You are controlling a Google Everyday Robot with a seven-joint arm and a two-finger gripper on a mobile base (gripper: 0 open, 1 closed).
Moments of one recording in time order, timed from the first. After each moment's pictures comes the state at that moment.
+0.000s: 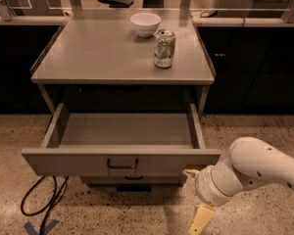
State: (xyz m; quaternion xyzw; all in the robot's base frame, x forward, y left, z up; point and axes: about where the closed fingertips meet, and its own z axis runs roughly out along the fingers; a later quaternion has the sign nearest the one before) arm 0.383 -0.118 0.592 -0.64 0.72 0.20 0.17
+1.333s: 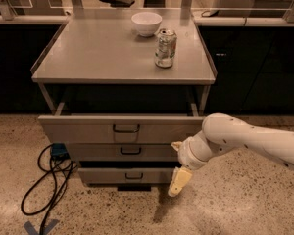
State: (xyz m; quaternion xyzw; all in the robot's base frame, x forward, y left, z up) arm 0.510 -0.091 0.564 -0.63 0.73 0.17 0.20
